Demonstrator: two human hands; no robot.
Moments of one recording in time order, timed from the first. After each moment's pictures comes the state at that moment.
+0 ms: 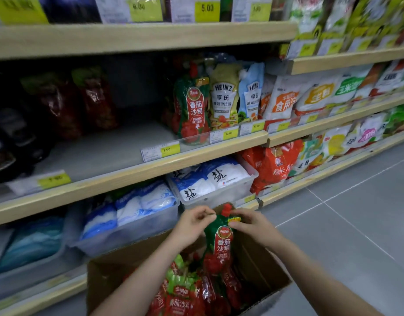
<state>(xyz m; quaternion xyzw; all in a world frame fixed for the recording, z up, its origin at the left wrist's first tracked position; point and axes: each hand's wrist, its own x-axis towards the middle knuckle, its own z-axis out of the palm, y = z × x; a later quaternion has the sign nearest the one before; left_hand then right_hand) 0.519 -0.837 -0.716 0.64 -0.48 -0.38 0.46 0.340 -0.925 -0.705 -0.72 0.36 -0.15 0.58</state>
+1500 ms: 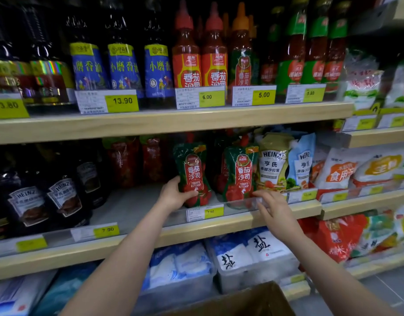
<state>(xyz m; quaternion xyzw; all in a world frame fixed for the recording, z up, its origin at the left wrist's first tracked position) 0.693 -0.885 -0.566 0.78 -0.40 -0.11 0.47 0.461 -1.032 -0.608 -0.89 0.27 -0.34 0.13</state>
